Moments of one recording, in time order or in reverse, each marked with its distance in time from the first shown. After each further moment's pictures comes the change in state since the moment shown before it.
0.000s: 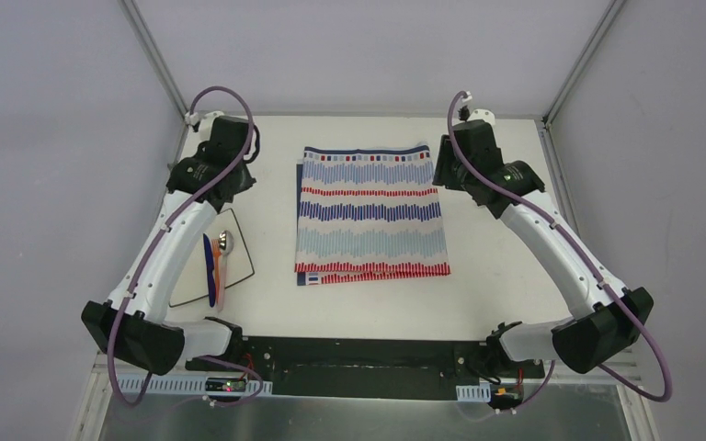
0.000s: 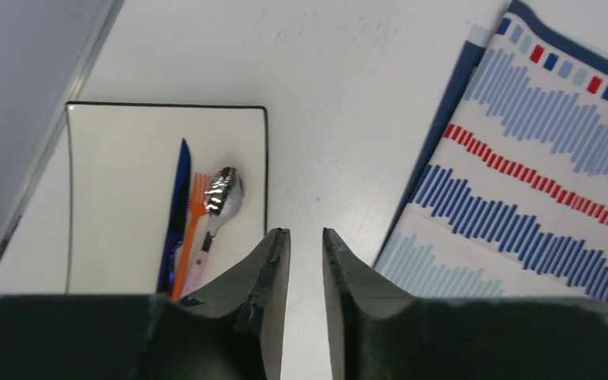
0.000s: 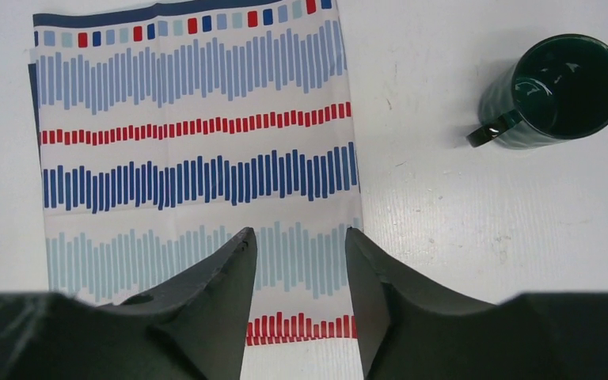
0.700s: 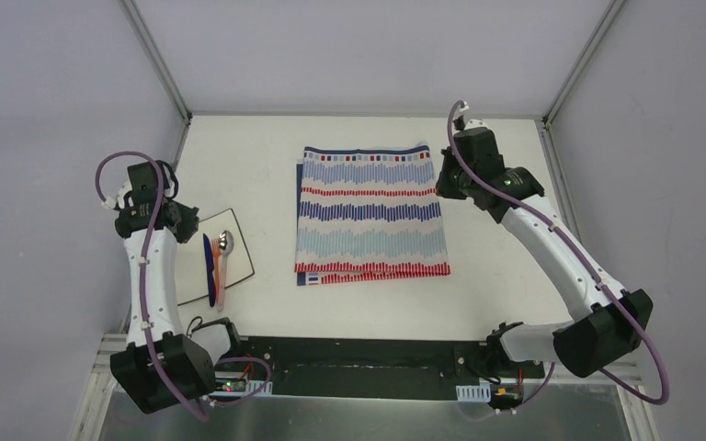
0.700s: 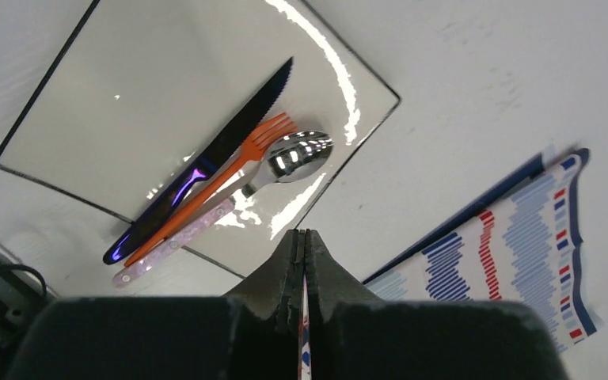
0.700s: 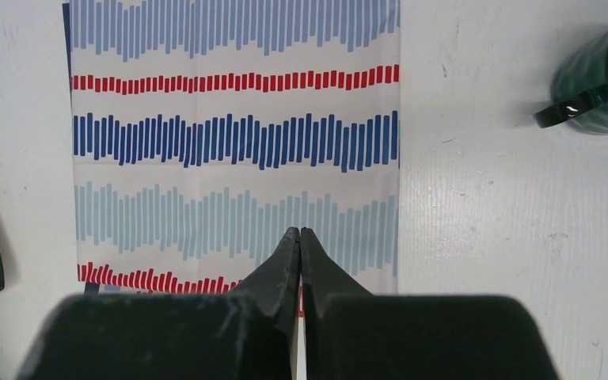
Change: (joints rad) left arm 0.645 -0.220 -0.328 0.024 0.450 -0.300; right arm -0.041 -0.023 -0.081 0.038 -0.194 -0.012
